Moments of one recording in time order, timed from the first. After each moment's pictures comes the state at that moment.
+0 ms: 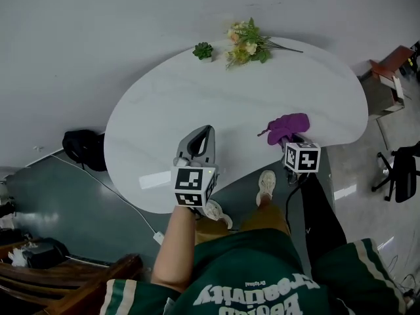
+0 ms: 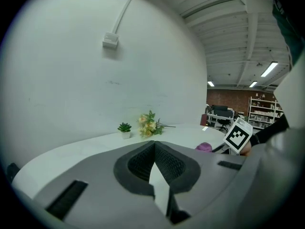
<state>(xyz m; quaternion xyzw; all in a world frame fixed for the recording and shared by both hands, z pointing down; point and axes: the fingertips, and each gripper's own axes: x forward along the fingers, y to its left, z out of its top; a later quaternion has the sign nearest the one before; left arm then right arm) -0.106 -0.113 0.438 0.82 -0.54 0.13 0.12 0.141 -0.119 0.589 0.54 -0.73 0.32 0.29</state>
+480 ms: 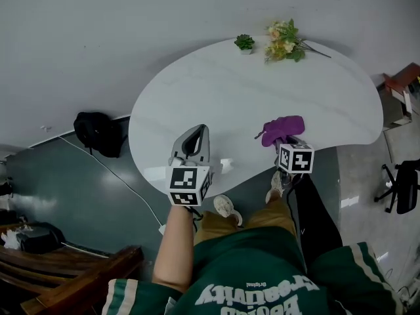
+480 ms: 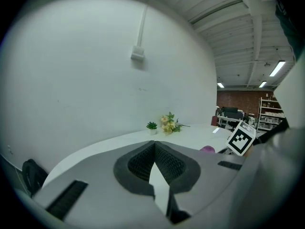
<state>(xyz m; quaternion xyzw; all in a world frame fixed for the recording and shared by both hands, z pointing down) -0.251 -0.055 0.430 0.79 -0.59 0.12 0.12 -0.008 -0.078 0.592 0.50 -0.75 0.32 0.29</state>
